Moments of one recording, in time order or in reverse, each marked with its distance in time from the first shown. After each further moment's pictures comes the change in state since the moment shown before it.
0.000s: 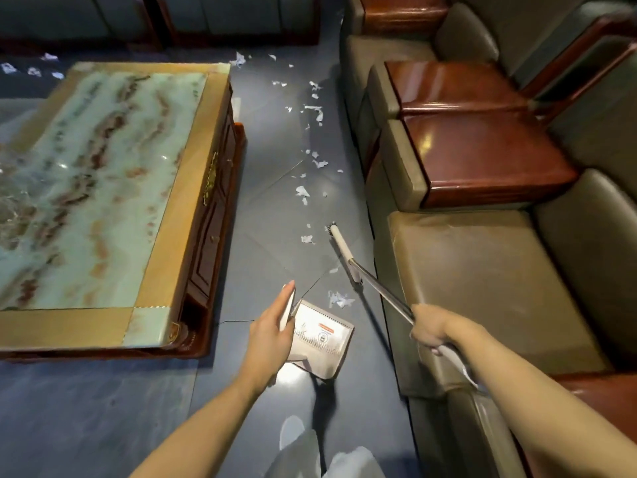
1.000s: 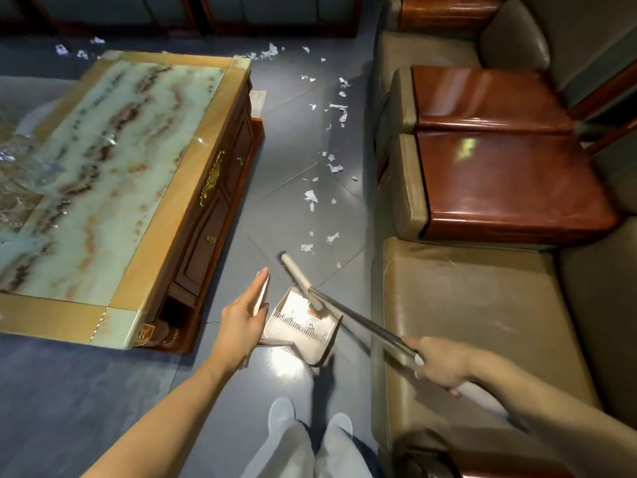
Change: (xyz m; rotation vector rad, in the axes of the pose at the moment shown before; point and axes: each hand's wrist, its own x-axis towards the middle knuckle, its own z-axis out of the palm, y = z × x) left_hand 0.096 0.052 0.063 0.128 0.187 -0.026; right_hand 0.051 0.098 -0.100 -0.126 -0.221 -0.321
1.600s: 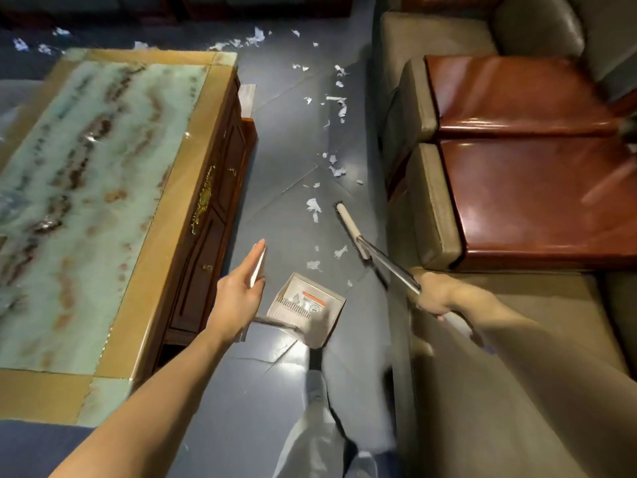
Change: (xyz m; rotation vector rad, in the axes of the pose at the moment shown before) left_hand 0.211 -0.008 -0.036 0.061 -0.070 -0.007; right_hand 0.154 -0.044 -0.183 0.027 0.220 0.267
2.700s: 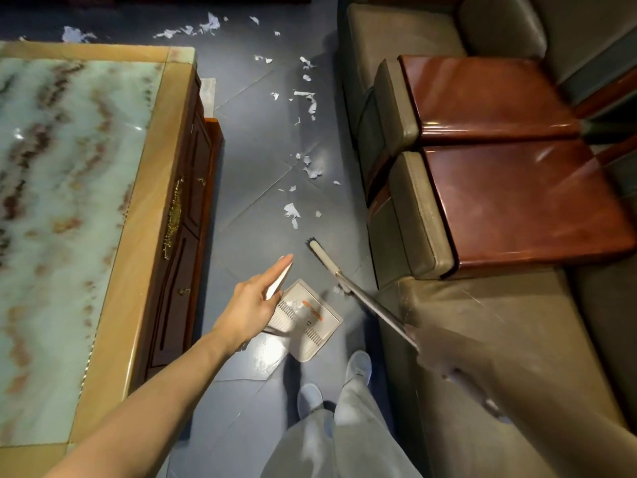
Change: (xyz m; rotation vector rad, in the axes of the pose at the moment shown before) left_hand 0.090 0.002 -0.007 0.049 -0.313 0.092; right_hand -0.006 -0.028 0.029 -0.075 -0.121 0.109
